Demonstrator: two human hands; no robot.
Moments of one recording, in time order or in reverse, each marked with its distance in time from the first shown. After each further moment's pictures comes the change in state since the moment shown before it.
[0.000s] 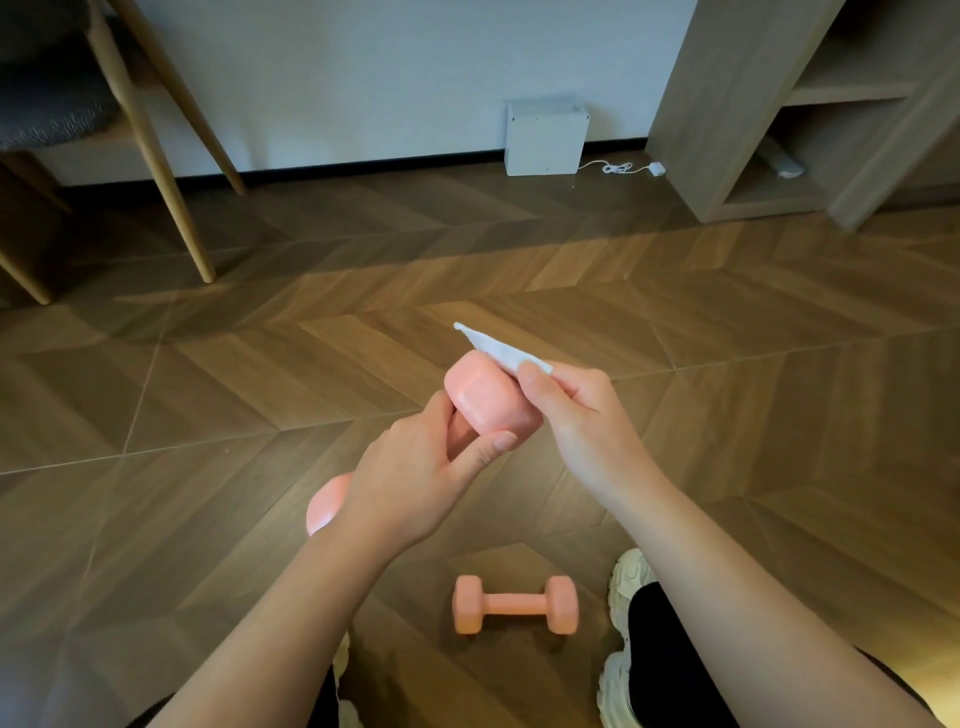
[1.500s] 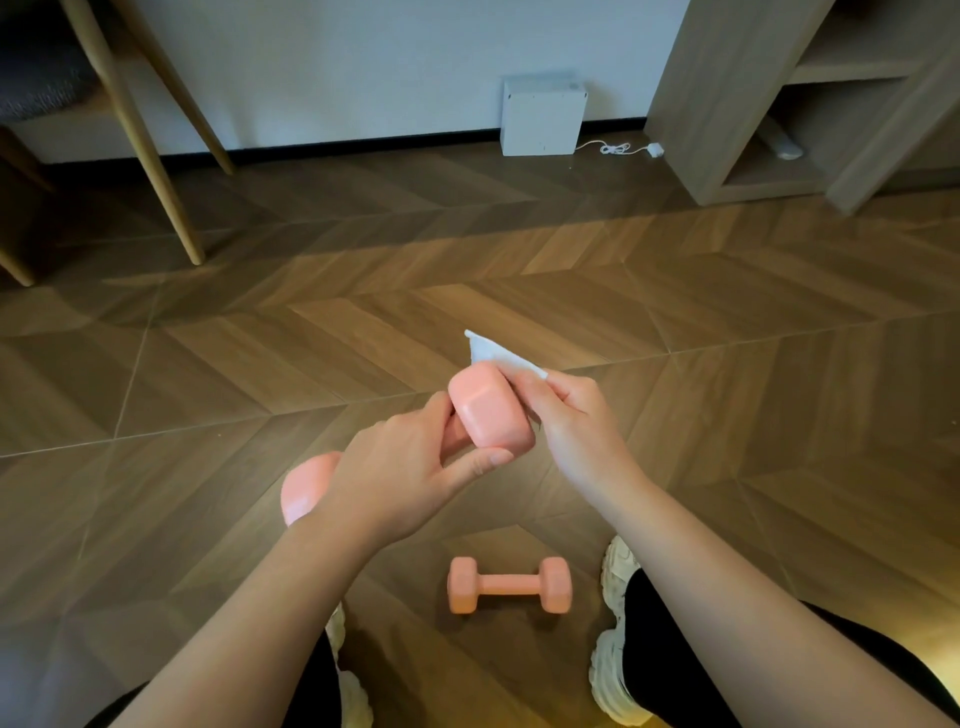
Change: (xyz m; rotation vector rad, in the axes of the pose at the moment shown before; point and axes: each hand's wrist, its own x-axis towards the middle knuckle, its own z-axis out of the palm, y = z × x) left_hand -0.007 -0.007 0.000 0.258 -0.090 0.039; right_hand -0.004 0.029 0.005 -0.001 0.090 0.141
